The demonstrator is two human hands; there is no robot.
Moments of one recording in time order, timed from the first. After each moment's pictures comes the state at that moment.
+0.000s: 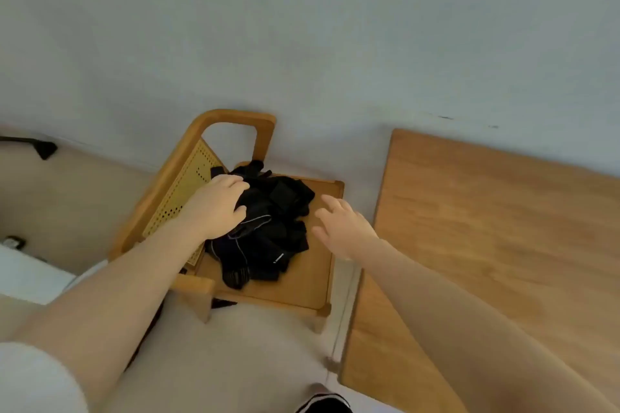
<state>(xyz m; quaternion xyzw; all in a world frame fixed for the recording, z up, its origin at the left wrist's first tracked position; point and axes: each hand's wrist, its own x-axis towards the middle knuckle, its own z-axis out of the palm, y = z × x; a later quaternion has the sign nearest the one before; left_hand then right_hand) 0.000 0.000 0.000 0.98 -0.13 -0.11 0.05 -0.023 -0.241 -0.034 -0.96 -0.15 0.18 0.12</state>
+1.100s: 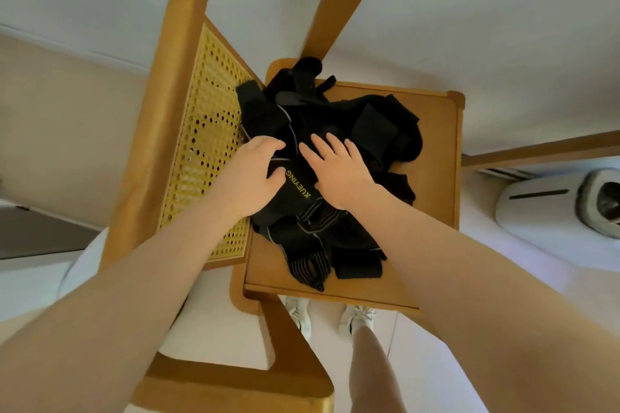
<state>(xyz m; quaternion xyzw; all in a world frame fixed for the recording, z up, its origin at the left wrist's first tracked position) 0.183 0.135 -0.232 0.95 -0.08 -0.21 0.22 0.190 -0.026 -0.295 -0.95 -0.17 0.25 0.01</state>
